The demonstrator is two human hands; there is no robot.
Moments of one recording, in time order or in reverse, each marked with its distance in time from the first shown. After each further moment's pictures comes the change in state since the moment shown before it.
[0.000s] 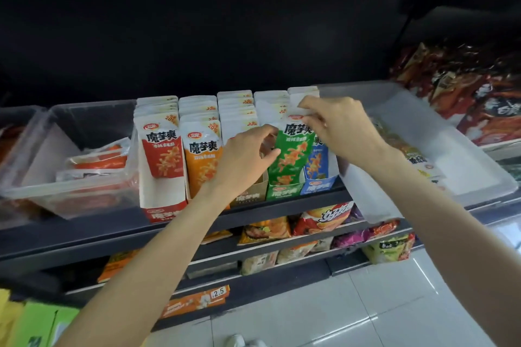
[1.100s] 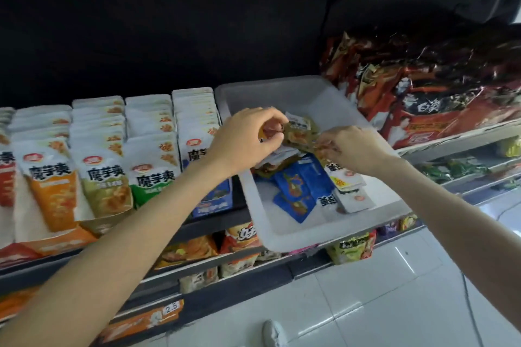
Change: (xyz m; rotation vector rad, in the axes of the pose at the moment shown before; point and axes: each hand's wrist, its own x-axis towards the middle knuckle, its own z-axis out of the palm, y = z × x) left_hand 0.108 0.124 0.117 -0.035 -0.074 0.175; right_hand -0.098 0.236 -0.011 -0.170 -0.520 0.255
